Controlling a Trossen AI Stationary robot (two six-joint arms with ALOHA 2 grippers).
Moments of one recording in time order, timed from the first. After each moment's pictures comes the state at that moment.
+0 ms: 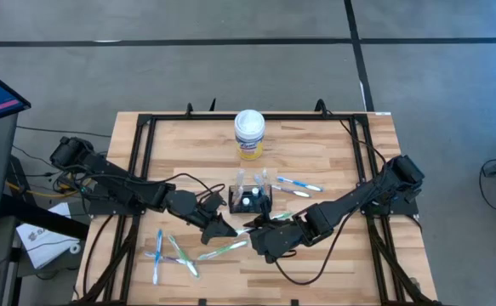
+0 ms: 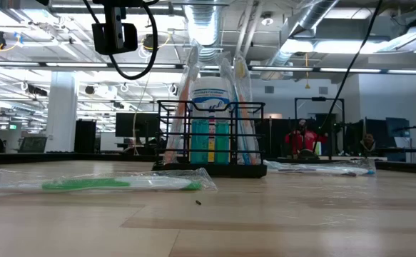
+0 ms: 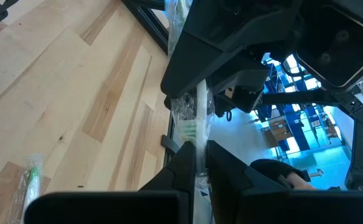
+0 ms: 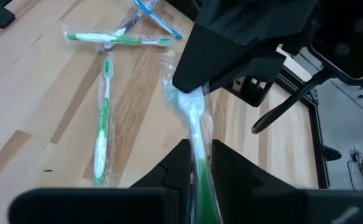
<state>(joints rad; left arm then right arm) -0.37 1.37 0.72 0.38 0.00 -1.03 0.50 1.80 1.48 -0.43 0.55 -0.24</state>
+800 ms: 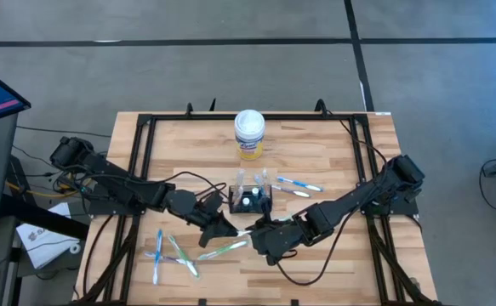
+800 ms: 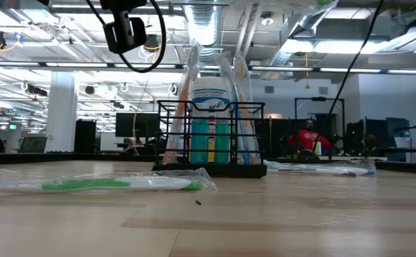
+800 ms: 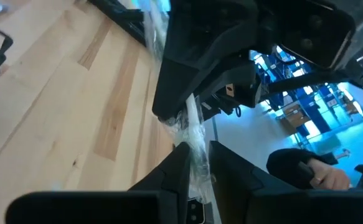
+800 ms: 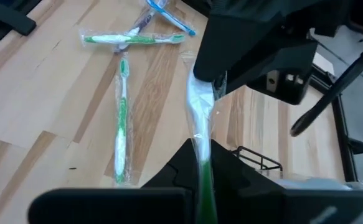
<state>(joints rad) -0.37 1.37 0.72 0.40 -0.01 -0.84 0.50 1.80 1.48 -0.46 0.50 -0.16</state>
